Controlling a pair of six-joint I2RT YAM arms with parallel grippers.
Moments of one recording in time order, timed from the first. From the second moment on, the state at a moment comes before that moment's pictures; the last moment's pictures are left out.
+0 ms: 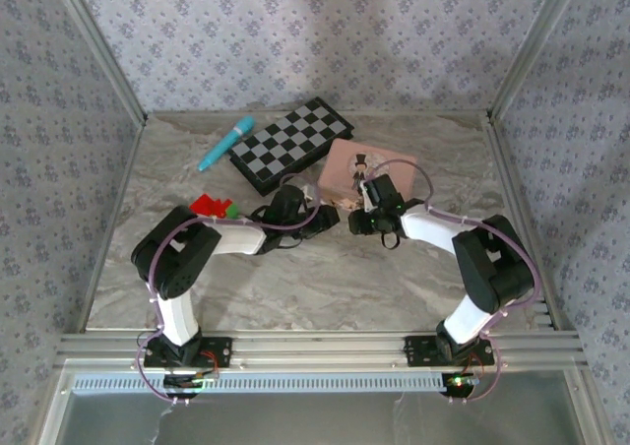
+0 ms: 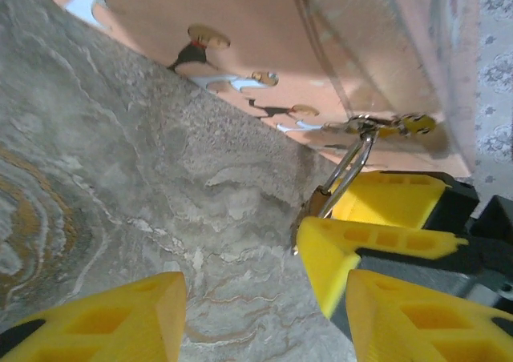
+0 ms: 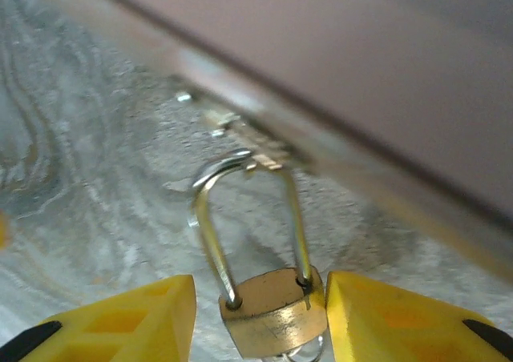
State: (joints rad) left arm -0.74 1.83 0.86 0.38 0.31 -1.05; right arm 0.49 1.63 0.87 -0.24 -0.09 0.29
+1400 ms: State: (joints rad) left arm -0.85 2.13 1.34 0.04 0.26 -0.76; right arm 0.26 1.03 0.52 -0.21 -0.17 0.50
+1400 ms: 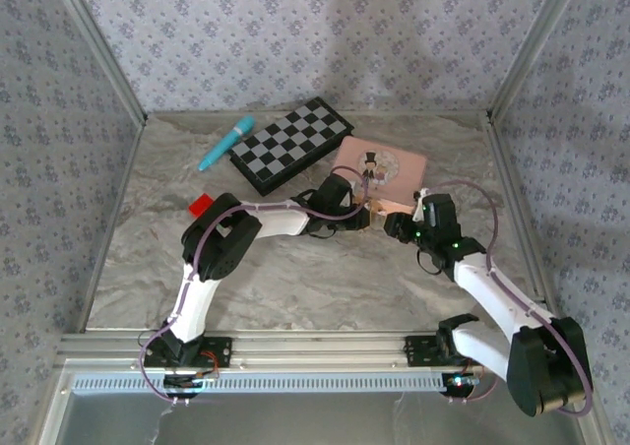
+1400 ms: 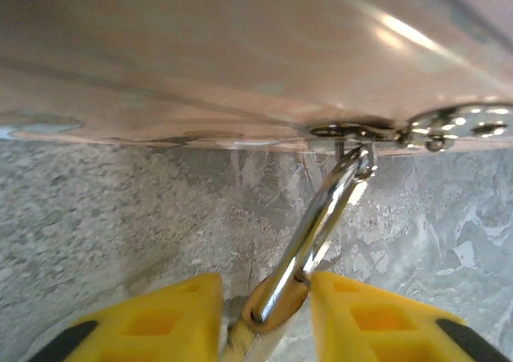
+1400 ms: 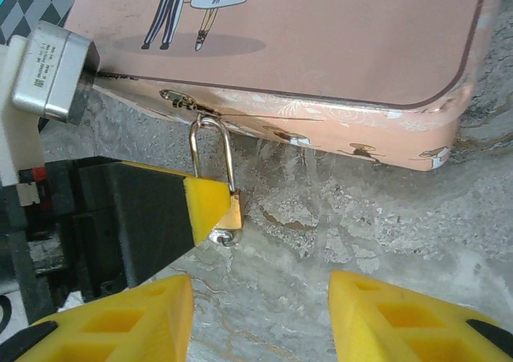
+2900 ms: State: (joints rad) left arm -0.82 2.14 1.14 0.63 0.37 -1.43; right arm 0.16 1.76 0.21 1.22 -0.58 1.22
